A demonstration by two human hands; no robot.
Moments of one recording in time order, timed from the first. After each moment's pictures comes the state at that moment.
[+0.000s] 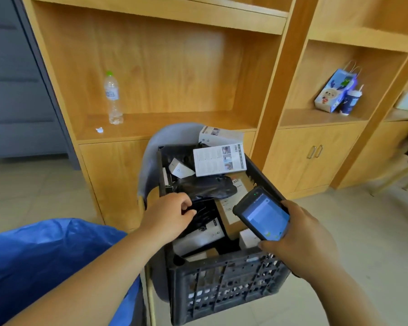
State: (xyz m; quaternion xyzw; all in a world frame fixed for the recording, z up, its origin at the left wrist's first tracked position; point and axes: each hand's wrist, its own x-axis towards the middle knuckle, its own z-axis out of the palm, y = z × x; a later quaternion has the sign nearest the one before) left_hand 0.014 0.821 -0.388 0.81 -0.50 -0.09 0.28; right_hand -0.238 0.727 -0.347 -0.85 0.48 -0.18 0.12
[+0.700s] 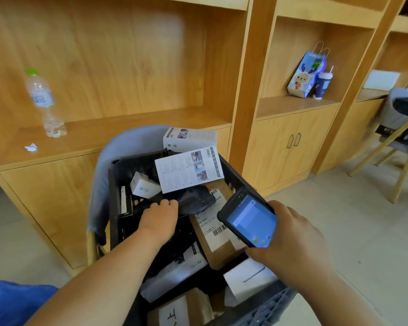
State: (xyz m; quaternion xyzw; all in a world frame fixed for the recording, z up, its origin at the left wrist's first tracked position) left_hand 0.059 0.662 -0.455 0.83 -0.56 0.01 -0.06; right_hand -0.207 0.645 -0.378 -0.84 0.52 -0.16 0.08
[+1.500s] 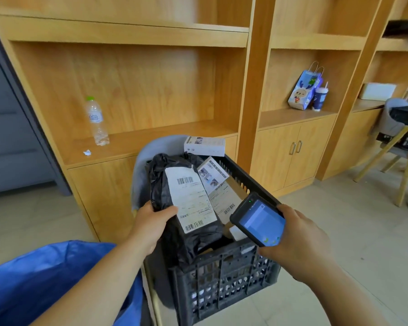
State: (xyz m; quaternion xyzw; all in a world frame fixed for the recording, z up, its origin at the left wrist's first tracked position) left_hand 0.016 0.829 -0.391 0.67 -0.24 -0.32 0.63; right_hand -0.266 0.762 -0.340 -0.83 0.53 -0.16 0.10
